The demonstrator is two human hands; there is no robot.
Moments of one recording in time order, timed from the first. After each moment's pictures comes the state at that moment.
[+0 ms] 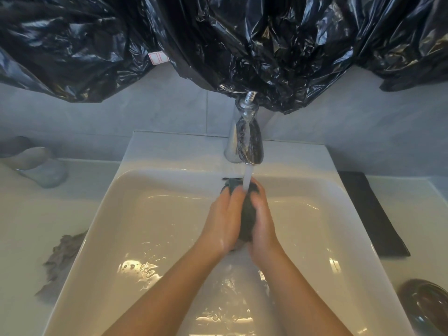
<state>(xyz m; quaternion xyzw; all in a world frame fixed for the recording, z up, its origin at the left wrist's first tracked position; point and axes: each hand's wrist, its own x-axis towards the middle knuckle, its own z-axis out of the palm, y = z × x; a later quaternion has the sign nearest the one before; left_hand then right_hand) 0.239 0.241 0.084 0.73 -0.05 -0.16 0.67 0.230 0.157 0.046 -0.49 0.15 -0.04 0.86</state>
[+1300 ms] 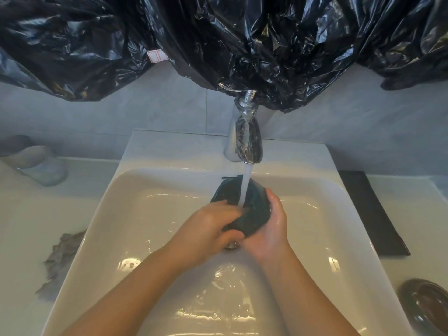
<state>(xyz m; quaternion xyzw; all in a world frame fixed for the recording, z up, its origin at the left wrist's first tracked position) 0.249 0.286 0.064 0.84 -0.39 -0.06 0.37 0.225 0.144 0.054 -0.27 0.21 0.08 0.94</state>
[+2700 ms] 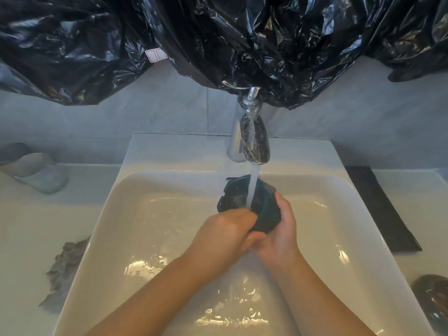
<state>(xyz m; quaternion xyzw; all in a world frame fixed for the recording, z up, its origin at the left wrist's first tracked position) 0.242 0.273 0.055 0.87 -0.41 0.03 0.28 0.220 0.142 0.044 -0.29 0.18 0.02 0.94</state>
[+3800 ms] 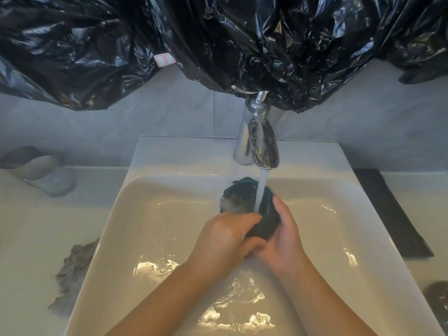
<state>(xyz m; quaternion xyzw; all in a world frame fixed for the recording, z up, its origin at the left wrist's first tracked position) 0.245 0.278 0.051 0.87 -0.36 0.06 0.32 0.220 0.150 0.055 -0.30 0.18 0.08 0.93</state>
